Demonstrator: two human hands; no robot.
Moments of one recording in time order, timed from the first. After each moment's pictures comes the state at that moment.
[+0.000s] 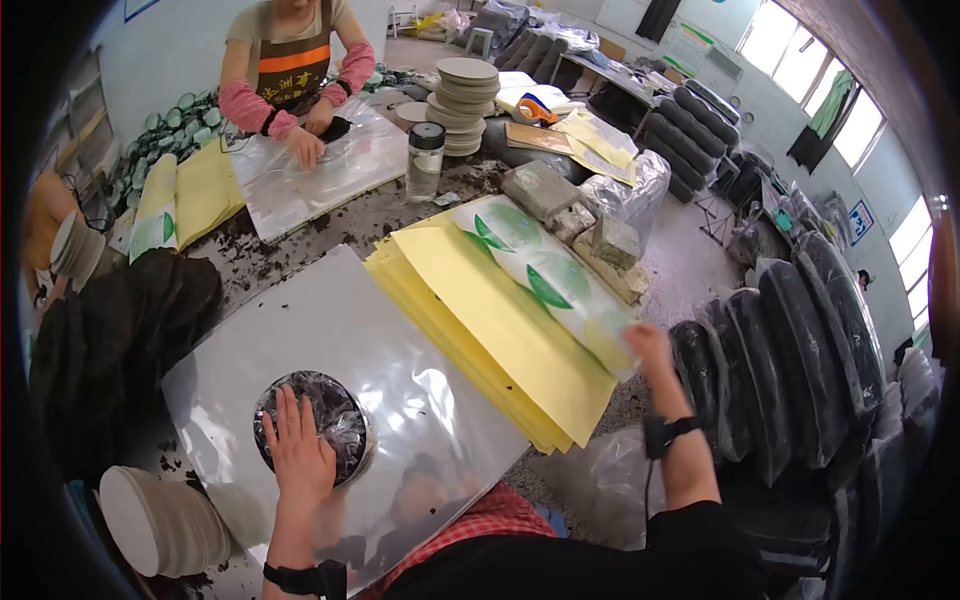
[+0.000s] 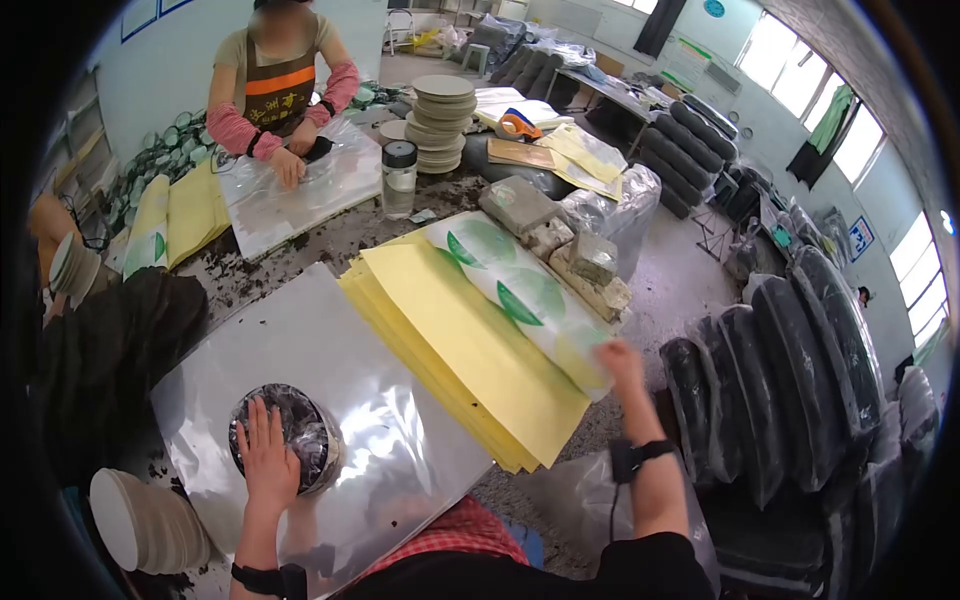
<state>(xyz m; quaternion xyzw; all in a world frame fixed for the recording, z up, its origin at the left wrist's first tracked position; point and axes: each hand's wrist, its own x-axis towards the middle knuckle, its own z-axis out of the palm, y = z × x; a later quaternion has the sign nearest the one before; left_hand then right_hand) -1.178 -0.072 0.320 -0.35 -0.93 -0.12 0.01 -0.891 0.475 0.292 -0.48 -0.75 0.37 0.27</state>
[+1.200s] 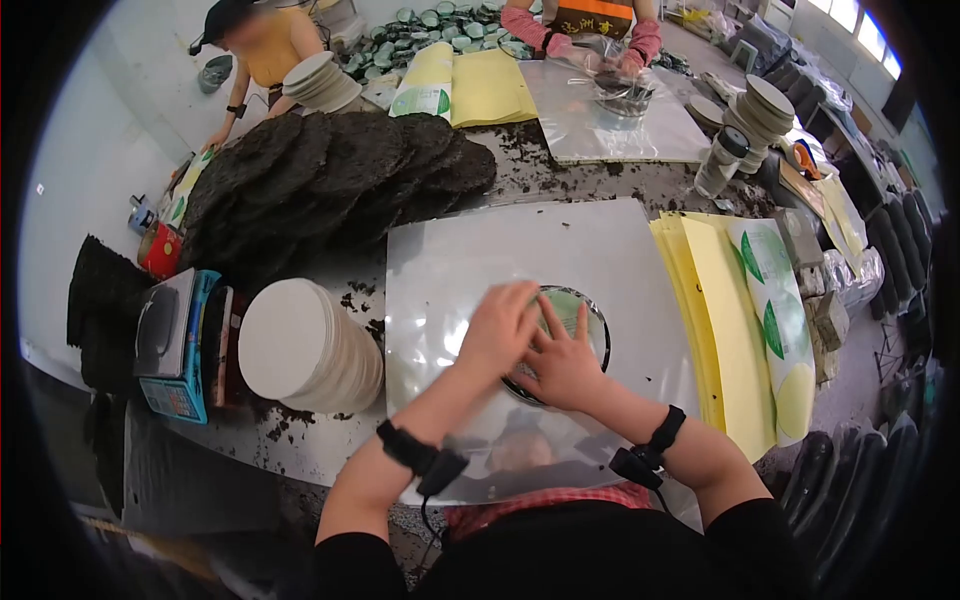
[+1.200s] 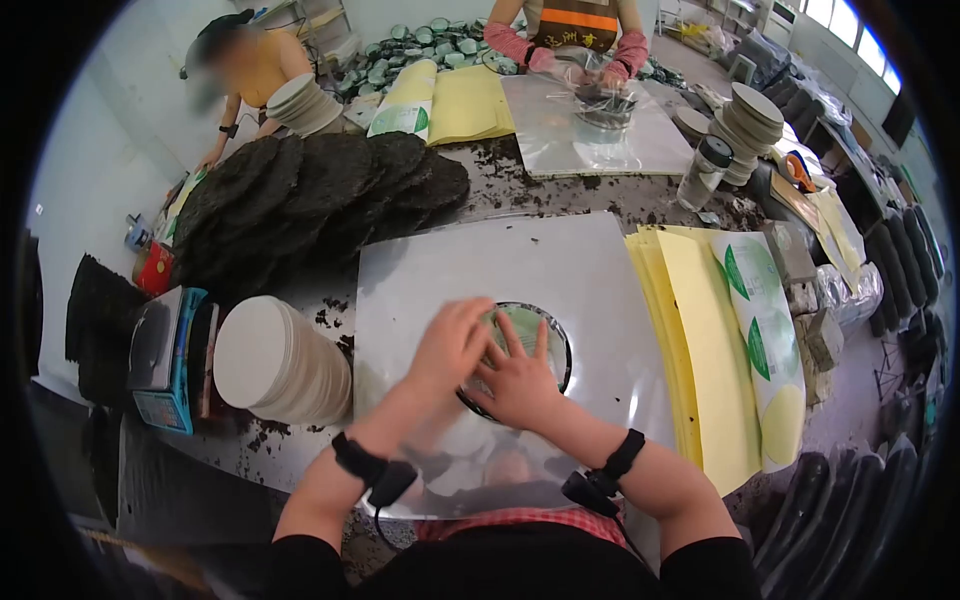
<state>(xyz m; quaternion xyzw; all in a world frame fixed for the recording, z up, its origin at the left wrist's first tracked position) -1.228 -0.113 0.336 -0.28 -0.84 -0.45 0.10 -1.167 0.036 0.327 0.24 -0.97 0.09 -0.04</state>
